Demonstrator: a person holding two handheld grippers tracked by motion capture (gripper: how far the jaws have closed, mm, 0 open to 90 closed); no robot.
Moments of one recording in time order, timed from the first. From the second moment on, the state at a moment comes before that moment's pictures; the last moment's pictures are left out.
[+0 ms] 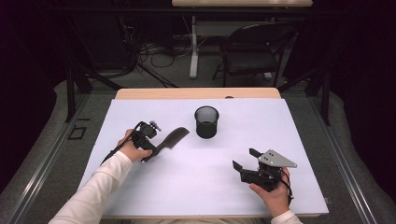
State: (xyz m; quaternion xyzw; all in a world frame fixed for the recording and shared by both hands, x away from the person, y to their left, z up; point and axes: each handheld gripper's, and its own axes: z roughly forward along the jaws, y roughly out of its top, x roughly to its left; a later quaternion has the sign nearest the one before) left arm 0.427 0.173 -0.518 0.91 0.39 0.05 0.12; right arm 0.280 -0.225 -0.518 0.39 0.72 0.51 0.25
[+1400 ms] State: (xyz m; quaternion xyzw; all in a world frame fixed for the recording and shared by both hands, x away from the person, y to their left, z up) left arm 0.427 0.167 -0.526 0.92 0.38 0.04 0.10; right arm 0.280 -0.224 -0.519 0.39 0.72 0.51 0.25
